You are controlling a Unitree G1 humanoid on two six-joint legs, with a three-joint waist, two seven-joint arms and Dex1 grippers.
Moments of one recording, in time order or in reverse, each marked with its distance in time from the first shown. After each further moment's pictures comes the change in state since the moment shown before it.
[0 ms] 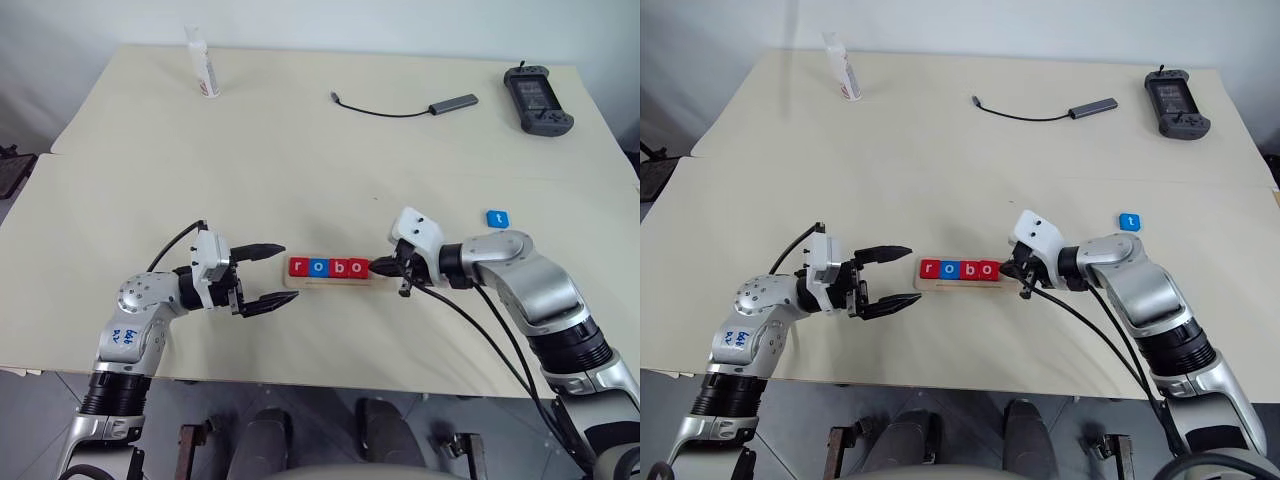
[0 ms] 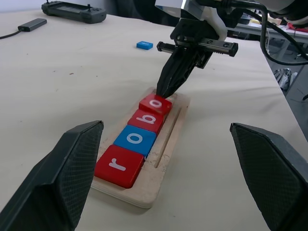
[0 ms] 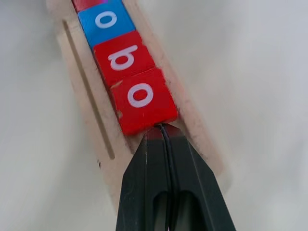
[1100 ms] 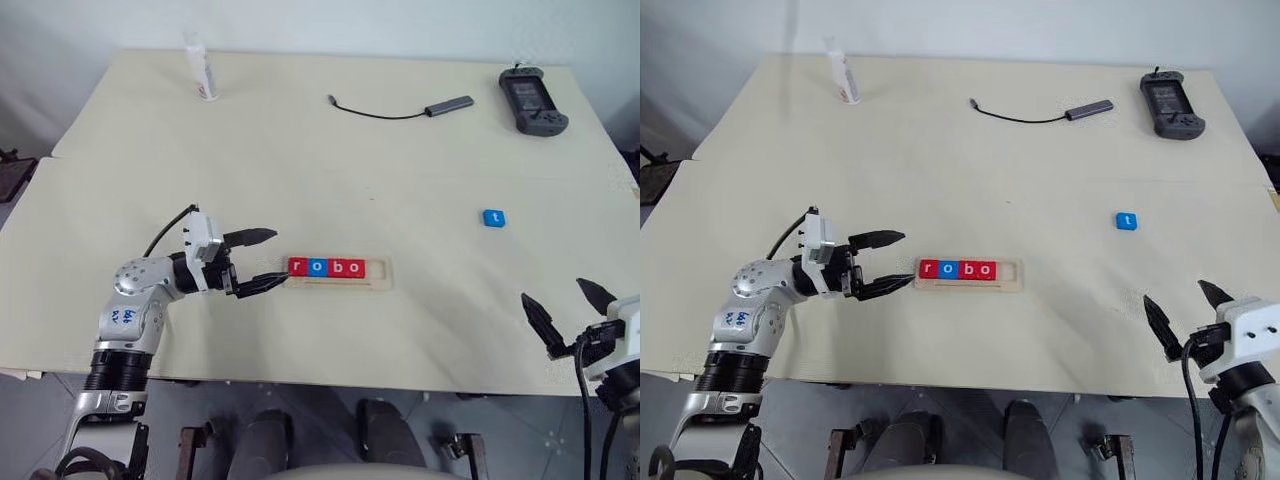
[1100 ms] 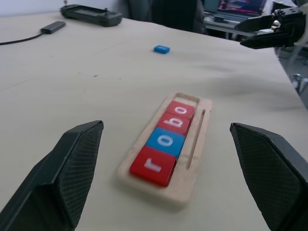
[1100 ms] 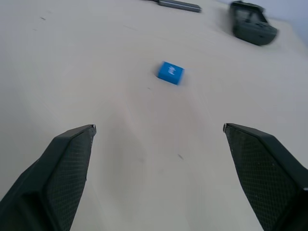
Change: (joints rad) left arm -0.119 -0.004 0.020 0.165 0.001 -0.010 -0.037; right arm 0.924 0.262 -0.909 -0.209 0.117 -0.630 -0.303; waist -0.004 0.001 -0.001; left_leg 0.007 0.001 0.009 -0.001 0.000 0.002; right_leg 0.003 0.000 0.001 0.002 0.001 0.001
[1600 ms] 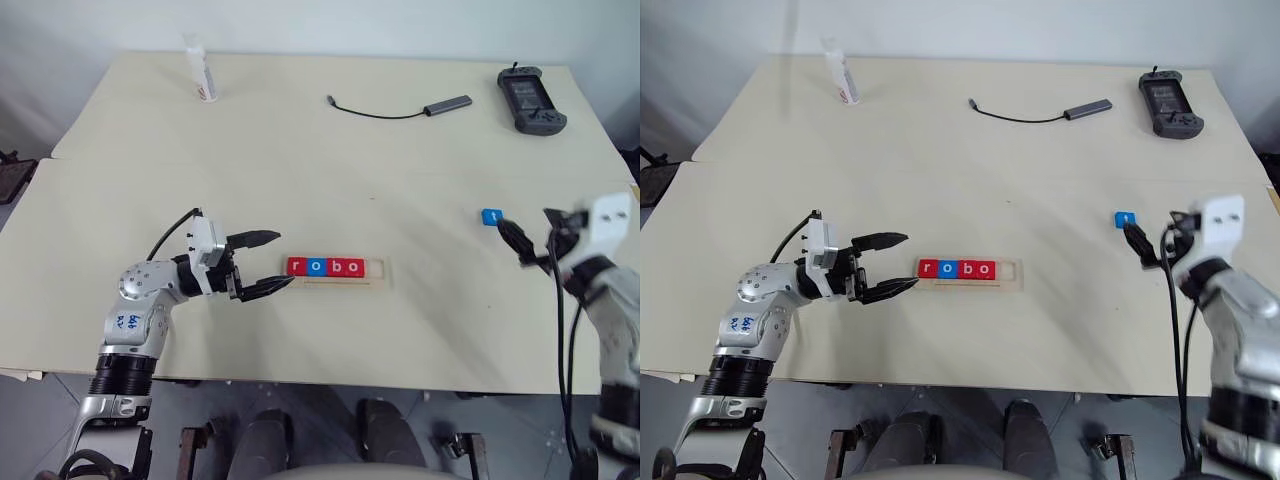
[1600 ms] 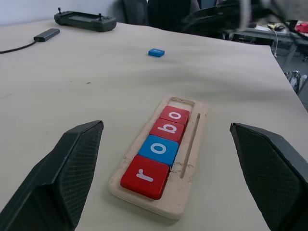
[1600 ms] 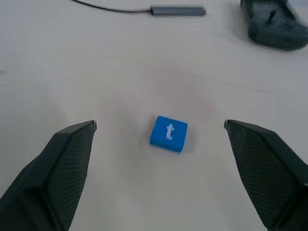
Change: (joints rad) left arm 0.037 -0.030 -0.007 -0.042 0.013 -0.041 0.015; right arm -0.679 -0.224 0.252 0.404 0.017 0.400 -0.151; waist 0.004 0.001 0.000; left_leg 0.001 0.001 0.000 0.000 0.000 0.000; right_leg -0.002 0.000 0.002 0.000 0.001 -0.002
